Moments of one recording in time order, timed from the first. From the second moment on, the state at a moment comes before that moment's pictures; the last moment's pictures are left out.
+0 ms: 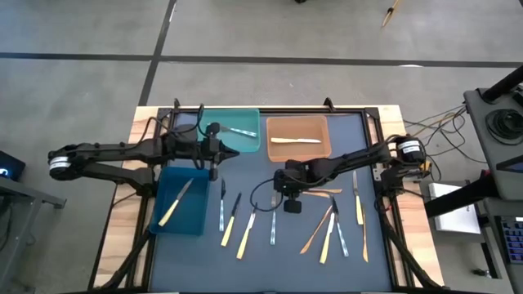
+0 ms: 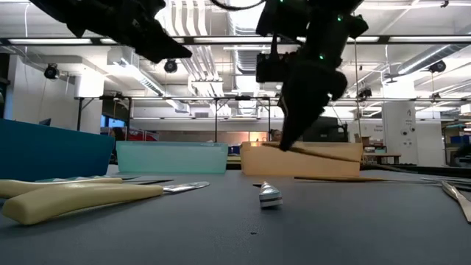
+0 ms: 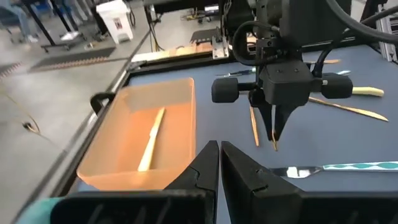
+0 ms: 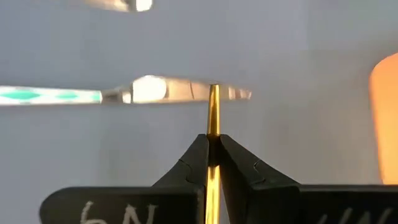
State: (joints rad) left arm 0.24 1.01 0.64 0.06 0.14 0.25; right arm 0.06 1.77 1.18 -0.54 0.06 0.11
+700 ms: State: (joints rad) left arm 0.39 0.99 0.71 0.06 0.14 0.49; right arm -0.12 1.52 1.22 -0.32 0.01 -0.16
